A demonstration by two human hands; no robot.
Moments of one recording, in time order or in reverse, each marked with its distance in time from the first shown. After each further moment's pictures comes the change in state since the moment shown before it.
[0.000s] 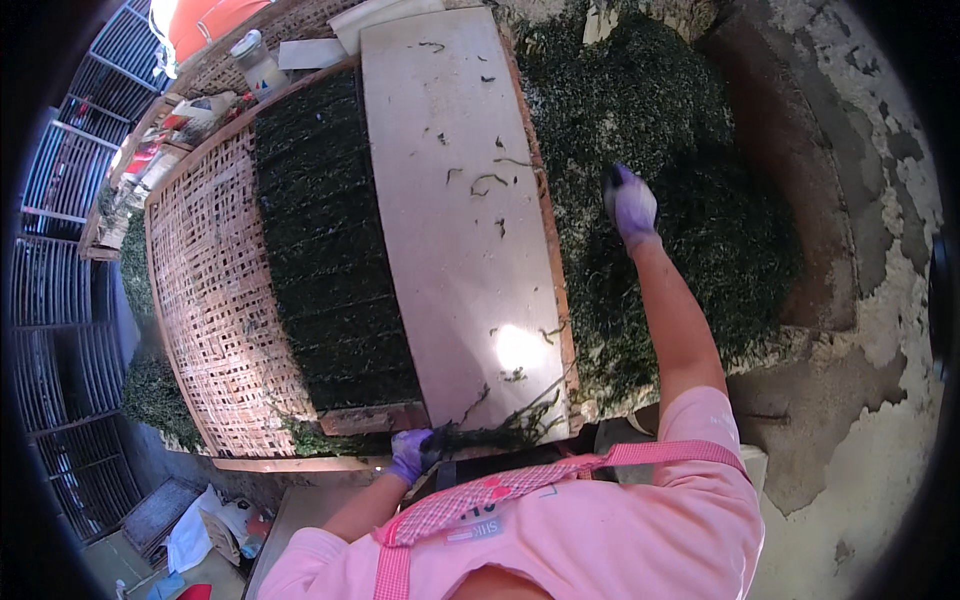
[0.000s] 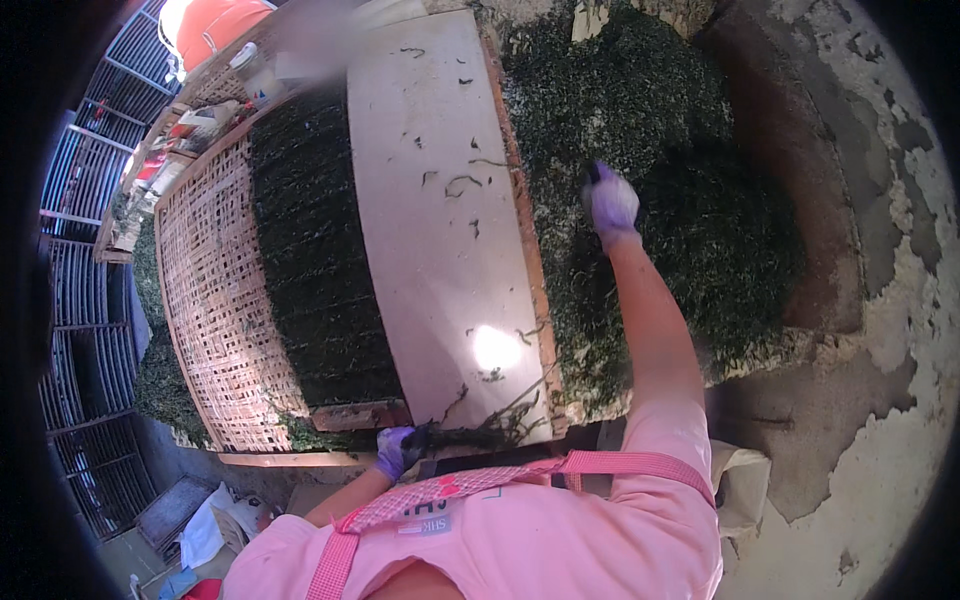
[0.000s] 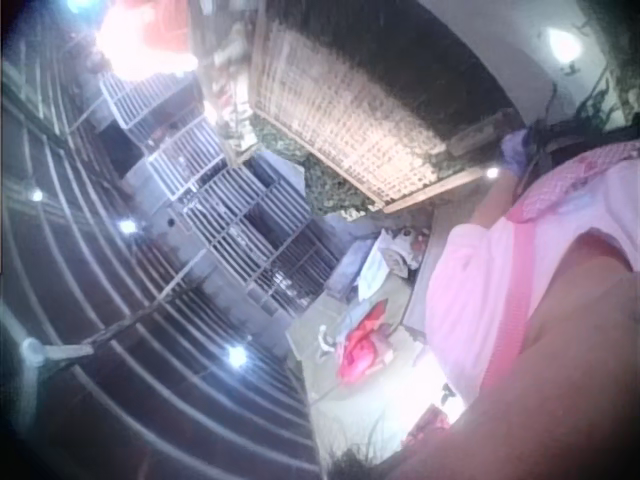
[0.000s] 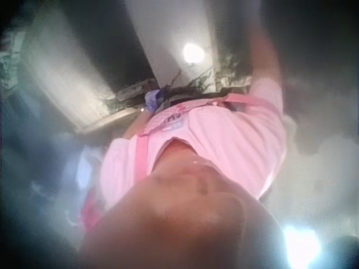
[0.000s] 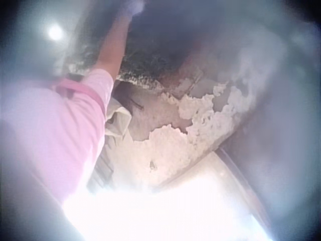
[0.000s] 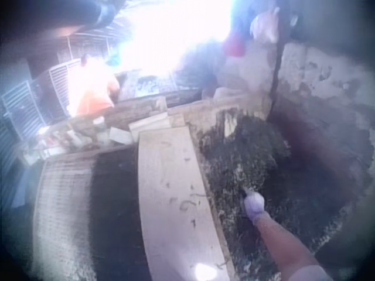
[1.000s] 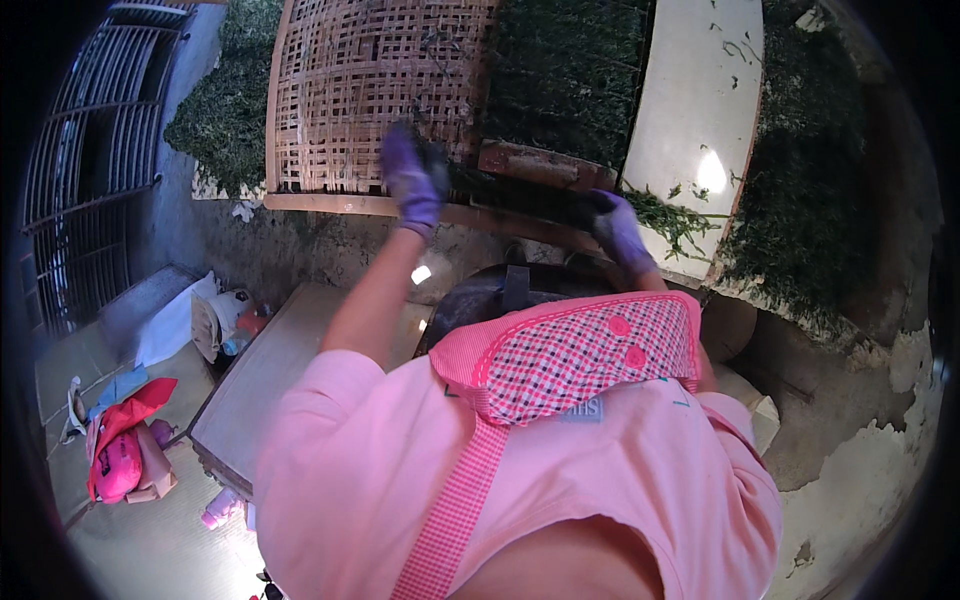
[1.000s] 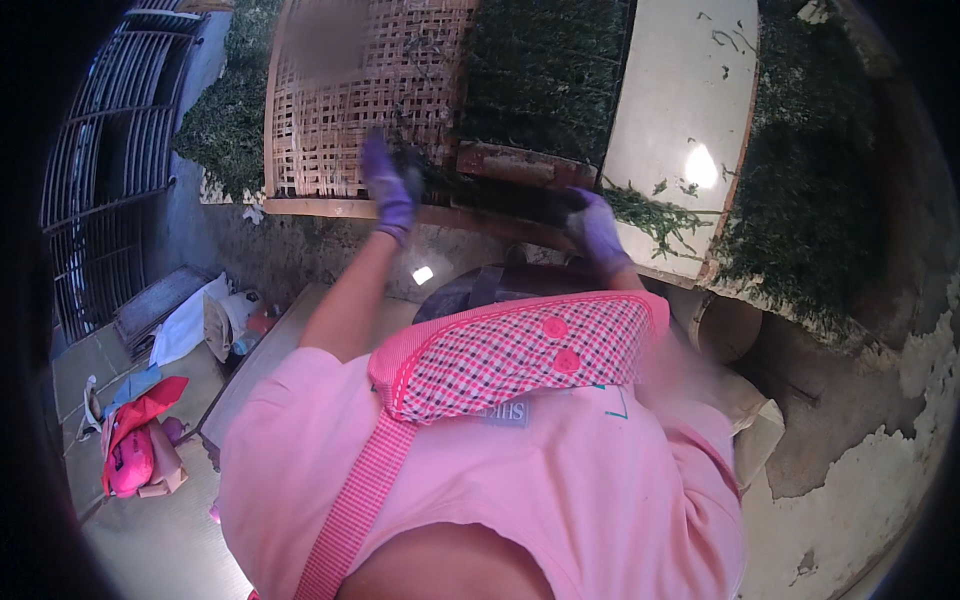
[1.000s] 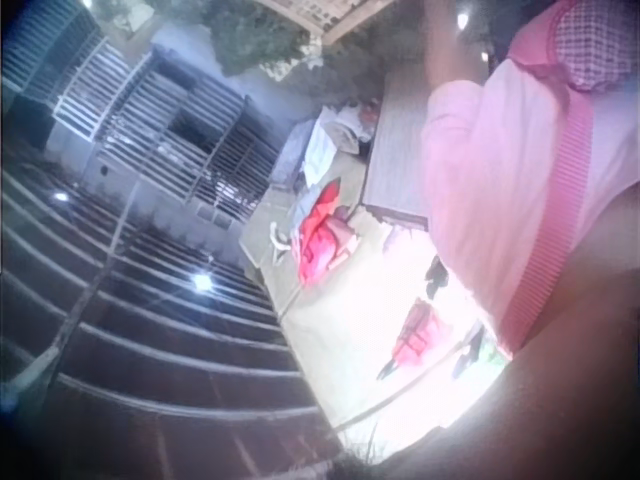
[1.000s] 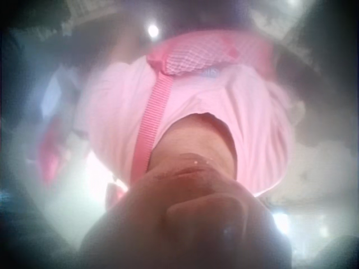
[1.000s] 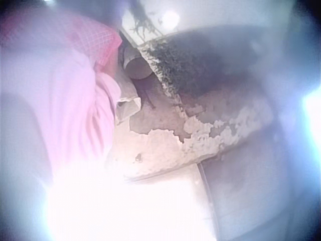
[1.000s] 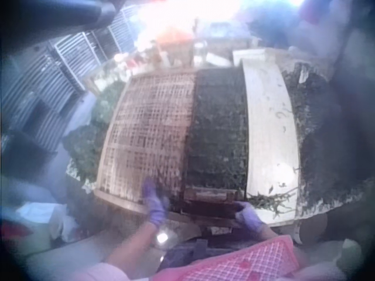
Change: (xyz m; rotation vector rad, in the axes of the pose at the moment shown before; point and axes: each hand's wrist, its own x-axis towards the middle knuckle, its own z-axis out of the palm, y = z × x) left_hand -0.081 -0.169 -0.136 0.321 0.833 -0.347; right_hand -0.455 -0.181 0.088 0.629 -0.612 -0.142
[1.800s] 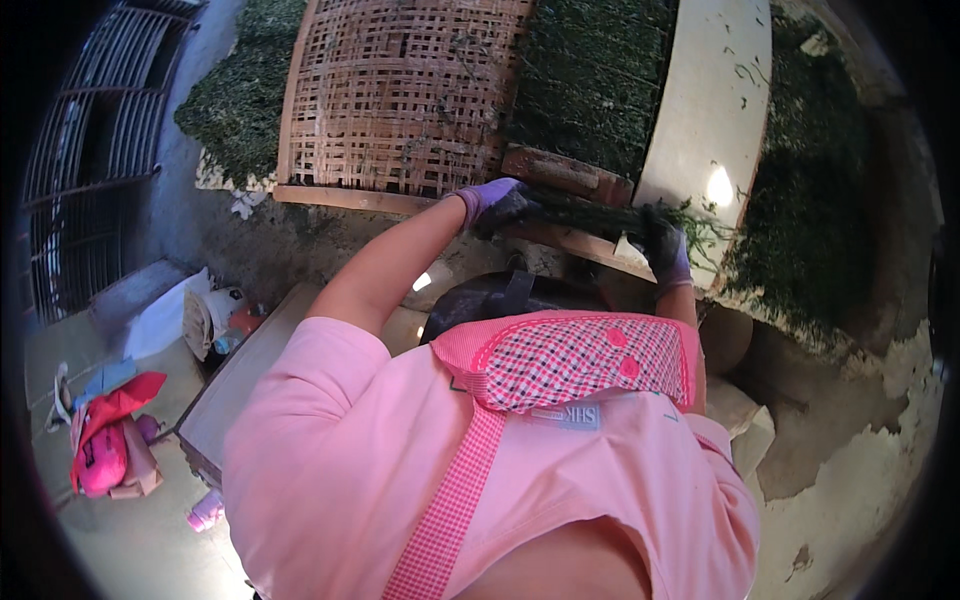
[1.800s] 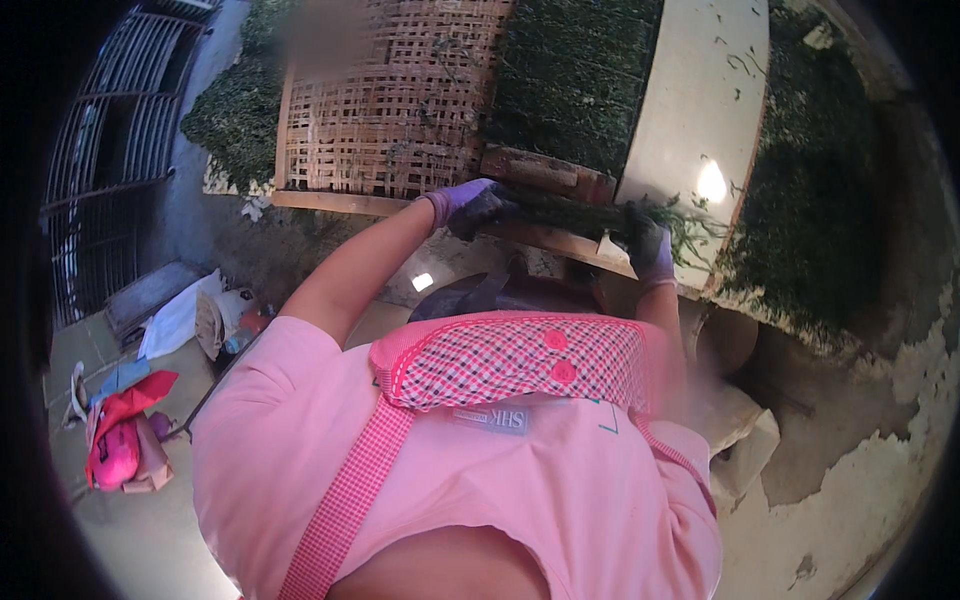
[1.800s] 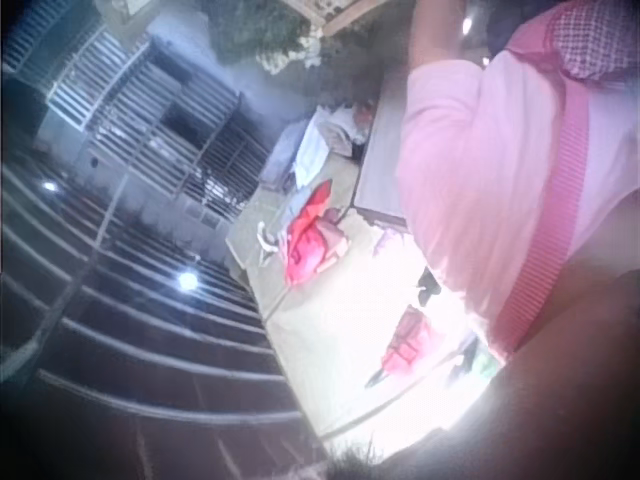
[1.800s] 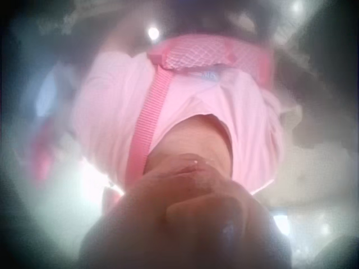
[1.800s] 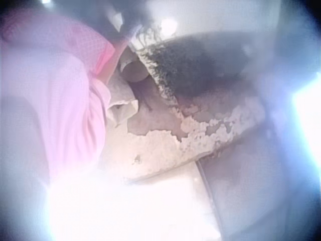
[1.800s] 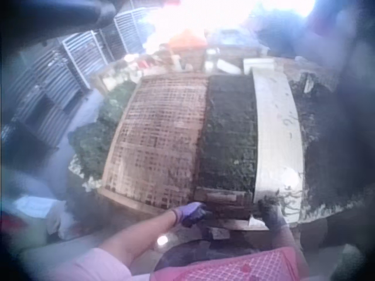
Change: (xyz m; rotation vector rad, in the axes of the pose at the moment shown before) left_hand 0.011 0.052 0.021 -0.364 -1.134 1.106; right_hand -0.002 0.052 -0.070 -0.682 0.033 -0.564
